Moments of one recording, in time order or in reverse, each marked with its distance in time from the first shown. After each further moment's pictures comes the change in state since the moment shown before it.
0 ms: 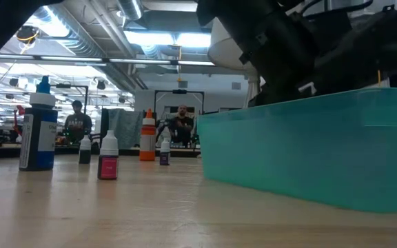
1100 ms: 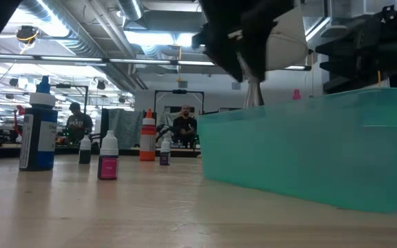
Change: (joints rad) left arm 0.031 -0.240 0.000 -0.472 -0.326 -0.149; right arm 0.000 0.000 0.000 -0.008 0.000 0.000
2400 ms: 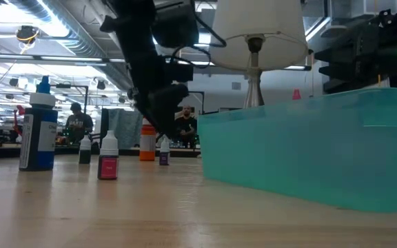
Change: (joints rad) left arm 0.212 -0.379 -0.816 0.316 0.128 0.075; right arm 0.000 0.002 0.000 -0.060 0.000 0.000
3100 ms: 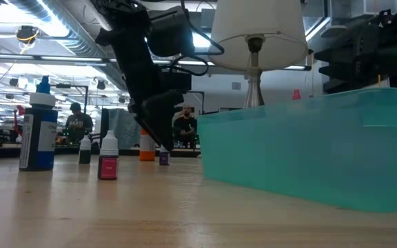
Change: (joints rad) left arm 0.010 0.000 -0.091 0.145 0.124 0.056; right arm 0.000 0.000 0.000 0.000 0.000 0.000
